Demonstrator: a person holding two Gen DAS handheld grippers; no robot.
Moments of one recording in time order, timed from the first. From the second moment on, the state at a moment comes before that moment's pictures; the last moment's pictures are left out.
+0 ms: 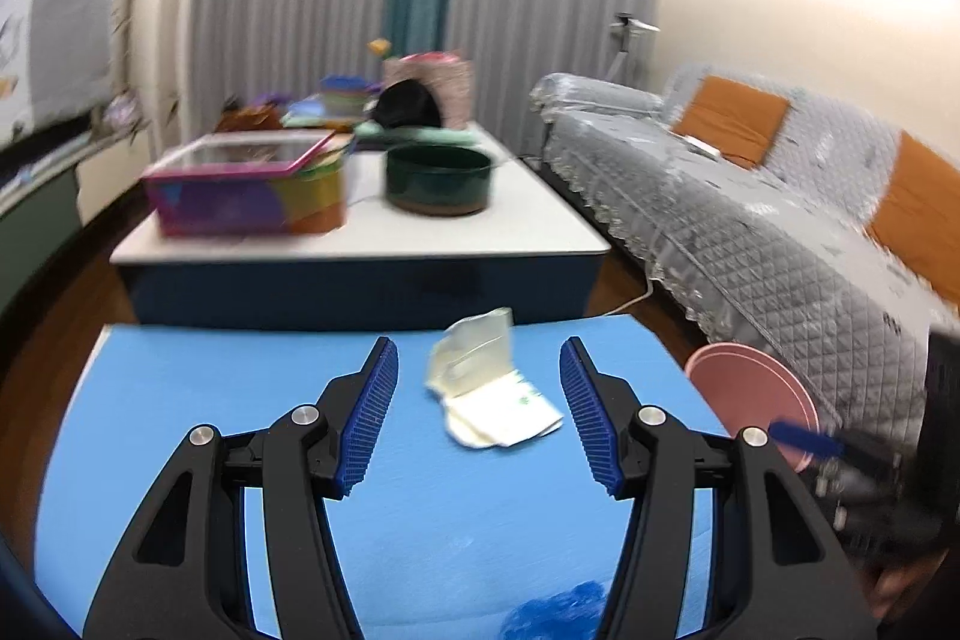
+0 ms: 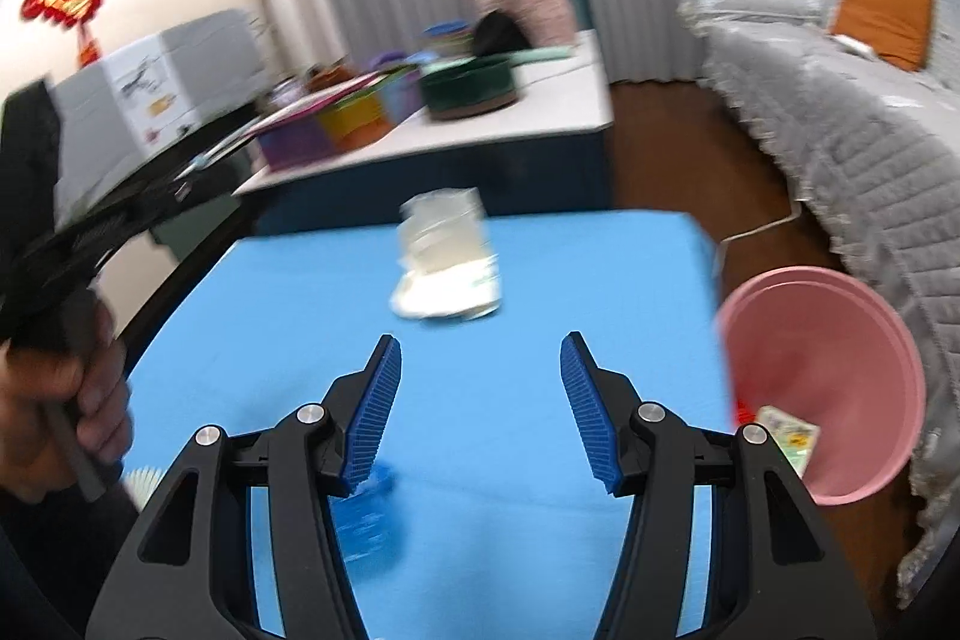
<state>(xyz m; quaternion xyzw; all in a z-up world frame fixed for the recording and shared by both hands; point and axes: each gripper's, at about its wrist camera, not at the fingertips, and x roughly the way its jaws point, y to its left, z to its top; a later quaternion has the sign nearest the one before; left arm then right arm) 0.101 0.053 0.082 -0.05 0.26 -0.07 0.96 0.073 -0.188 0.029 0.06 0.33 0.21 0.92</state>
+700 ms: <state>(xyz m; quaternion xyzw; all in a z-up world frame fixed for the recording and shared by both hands) 0.099 0.079 0.075 -0.05 0.25 -0.04 0.97 0.078 -0.108 -0.047 -0.01 0.43 0.30 0.85</state>
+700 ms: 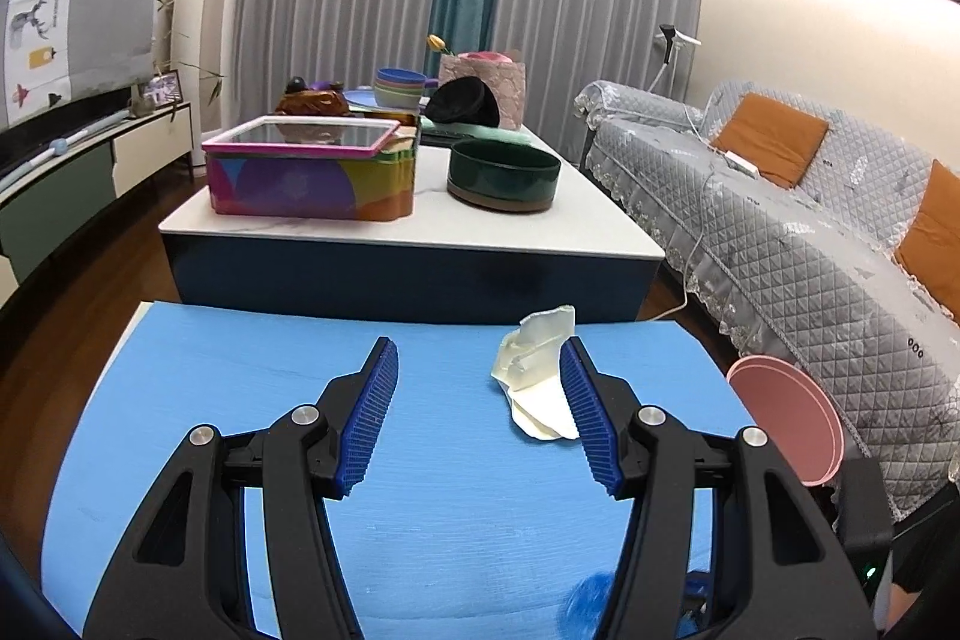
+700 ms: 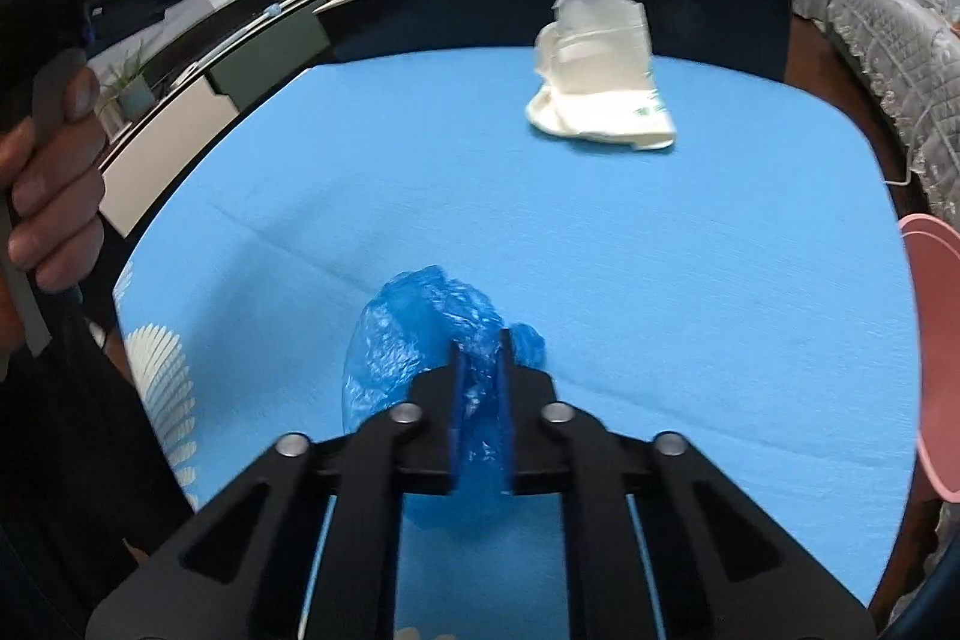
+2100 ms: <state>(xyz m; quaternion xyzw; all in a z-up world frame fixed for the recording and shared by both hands) 0.276 0.021 -0.045 0.03 0.39 -0.10 0.91 0.158 -0.212 -0.039 0.07 0.43 0.12 0.89</state>
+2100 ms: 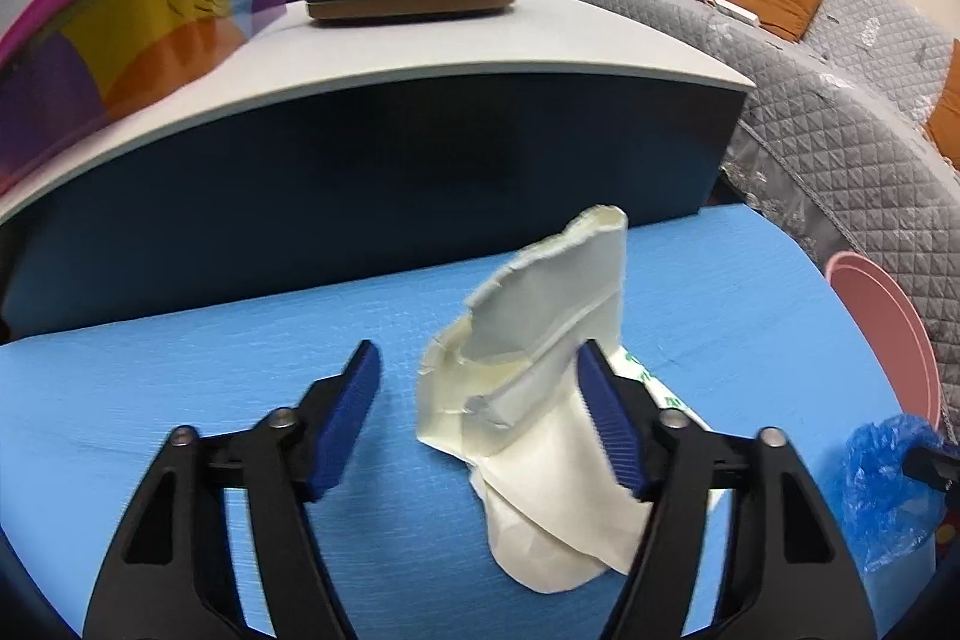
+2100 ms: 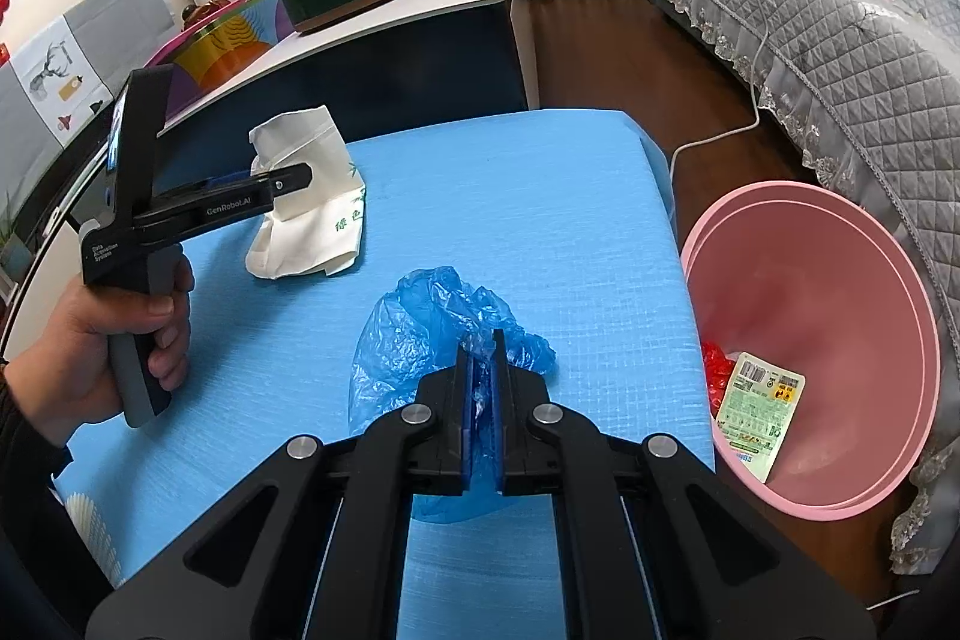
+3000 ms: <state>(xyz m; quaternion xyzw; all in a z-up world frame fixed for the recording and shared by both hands) 0.194 0.005 0.001 0.02 0.36 -0.06 0.93 0.146 -0.230 -0.006 0.09 0.39 0.11 0.91</state>
